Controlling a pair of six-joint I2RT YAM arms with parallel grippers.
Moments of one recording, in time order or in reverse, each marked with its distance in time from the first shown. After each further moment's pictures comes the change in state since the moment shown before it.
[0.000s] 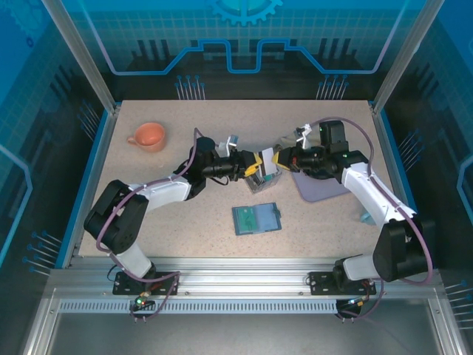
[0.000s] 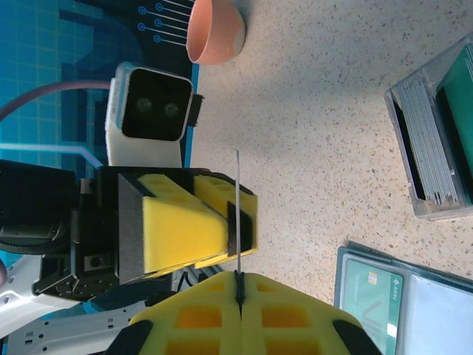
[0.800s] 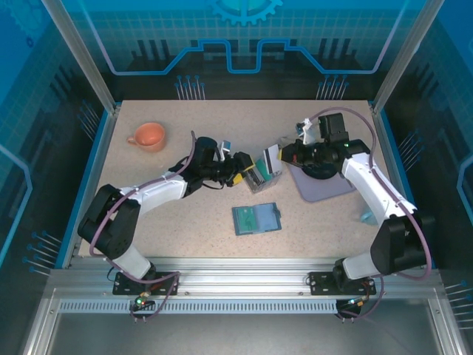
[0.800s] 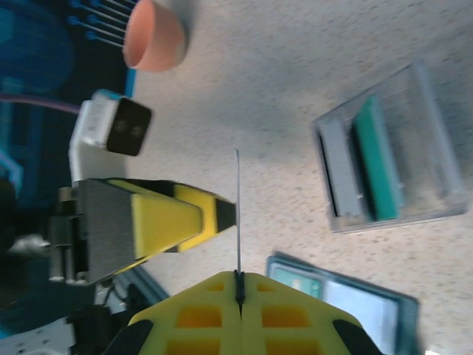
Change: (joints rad) left arm 0.015 -0.055 0.025 -0.390 -0.161 0.185; right arm 0.000 0.037 0.138 -0.211 0.148 -0.201
